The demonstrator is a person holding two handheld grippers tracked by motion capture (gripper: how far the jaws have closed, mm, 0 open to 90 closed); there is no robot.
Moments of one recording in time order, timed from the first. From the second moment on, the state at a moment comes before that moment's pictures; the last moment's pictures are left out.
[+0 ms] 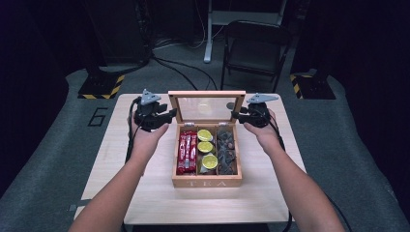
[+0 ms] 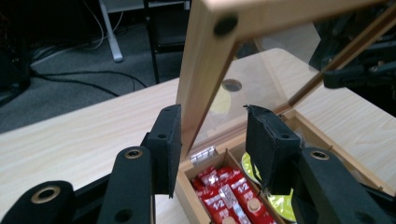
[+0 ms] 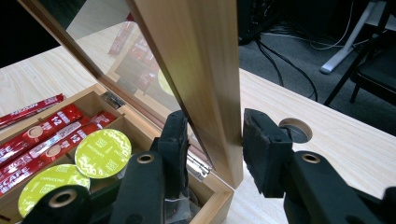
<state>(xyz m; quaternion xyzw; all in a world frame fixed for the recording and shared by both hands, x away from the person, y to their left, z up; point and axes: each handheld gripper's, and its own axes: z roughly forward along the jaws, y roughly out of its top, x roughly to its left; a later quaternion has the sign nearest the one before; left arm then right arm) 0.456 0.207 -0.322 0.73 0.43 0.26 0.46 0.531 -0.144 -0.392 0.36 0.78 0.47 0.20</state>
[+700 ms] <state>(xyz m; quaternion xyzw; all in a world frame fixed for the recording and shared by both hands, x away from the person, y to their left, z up) 0.445 0.201 -0.321 0.73 0.41 0.28 0.46 0.520 -0.147 -0.398 0.34 0.78 0.48 0.21</state>
